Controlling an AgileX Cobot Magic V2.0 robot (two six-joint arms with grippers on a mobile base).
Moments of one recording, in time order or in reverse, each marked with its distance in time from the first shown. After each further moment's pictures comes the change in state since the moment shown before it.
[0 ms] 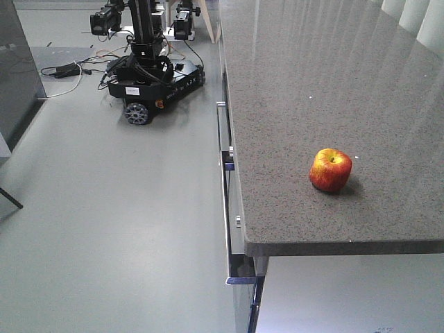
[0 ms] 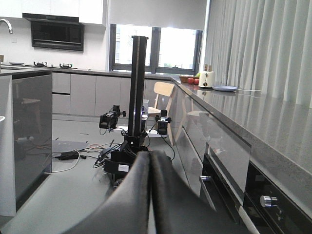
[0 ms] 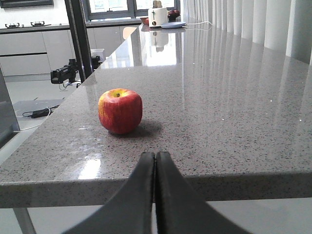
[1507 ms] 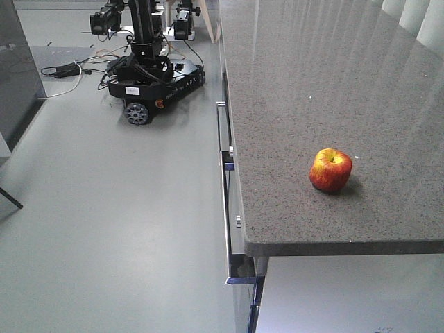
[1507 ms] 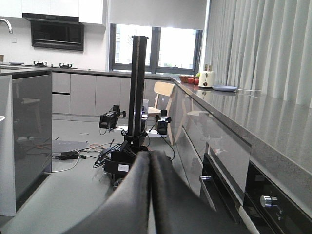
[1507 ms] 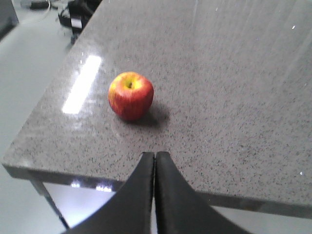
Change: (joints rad) left arm 0.000 0.000 0.000 0.000 0.000 0.000; right arm 0.000 0.666 -0.695 0.076 0.465 -0.223
